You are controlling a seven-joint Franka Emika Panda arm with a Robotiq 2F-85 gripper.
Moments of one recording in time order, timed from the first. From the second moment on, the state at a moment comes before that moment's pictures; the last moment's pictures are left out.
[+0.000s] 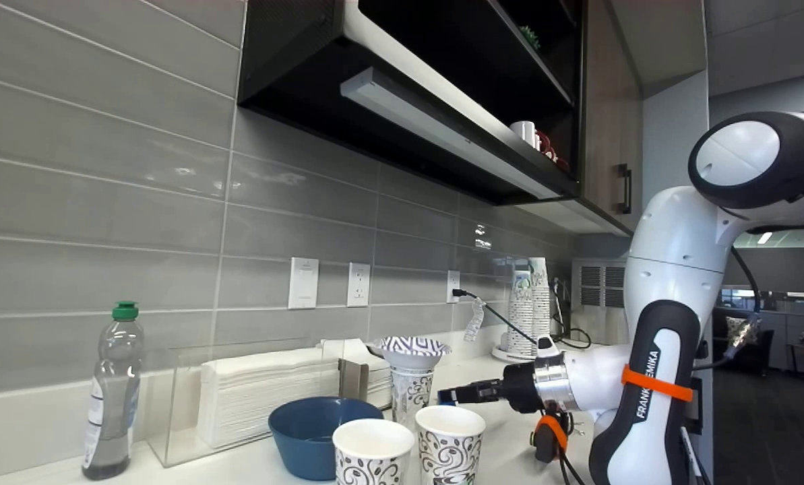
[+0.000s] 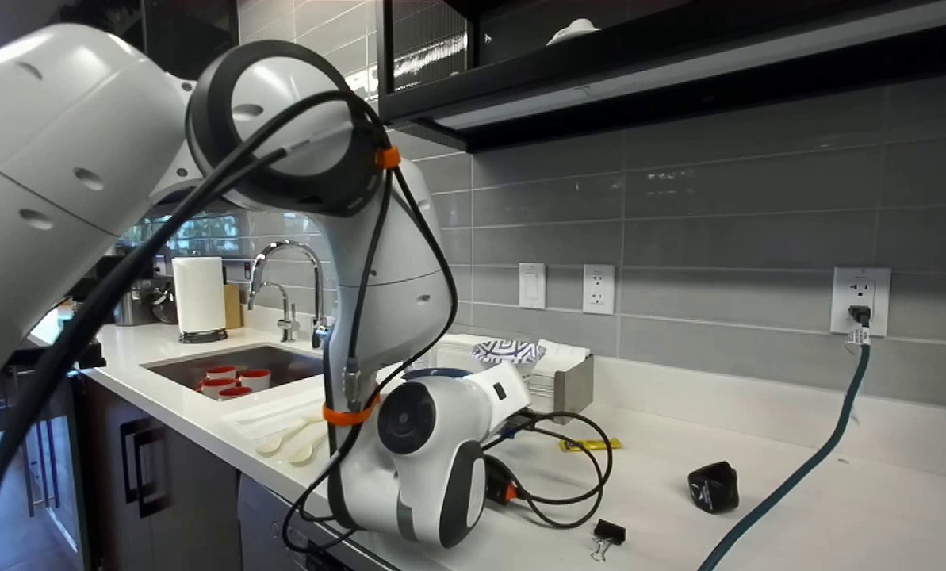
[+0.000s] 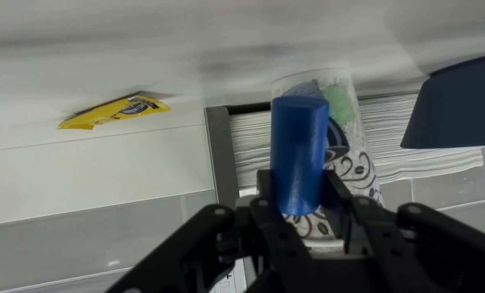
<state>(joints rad) -0.32 0.69 0.08 -2.25 -0.60 4.21 0.21</state>
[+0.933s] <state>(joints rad) -0.30 0.73 0.07 -2.23 -0.61 4.21 0.22</state>
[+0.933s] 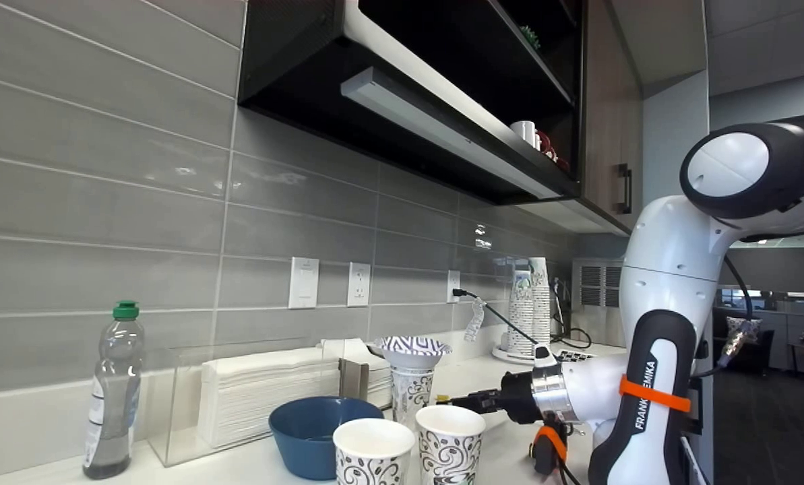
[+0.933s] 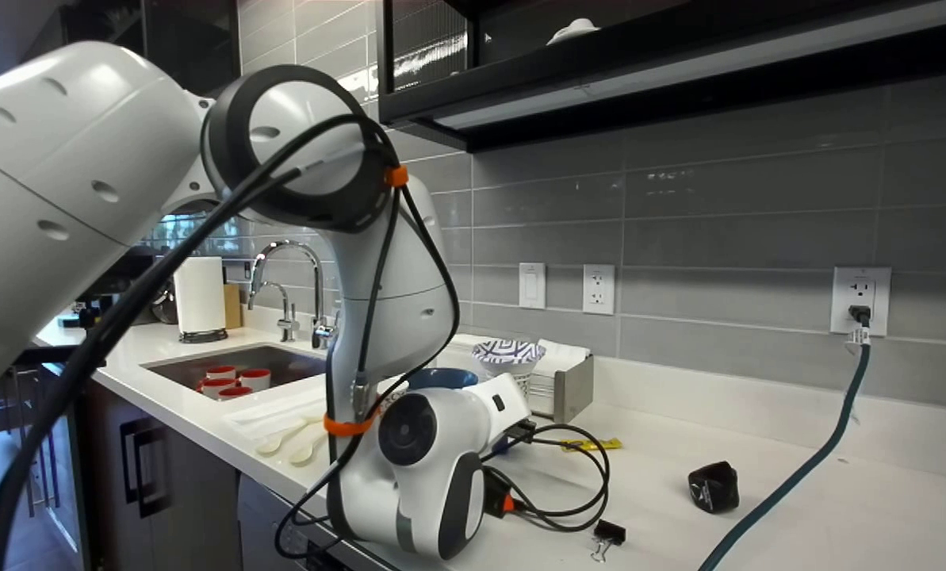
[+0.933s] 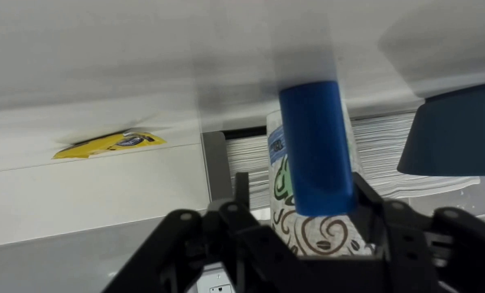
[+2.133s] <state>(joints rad) -0.34 0.41 -0.01 -2.39 -0.99 3.91 0.46</state>
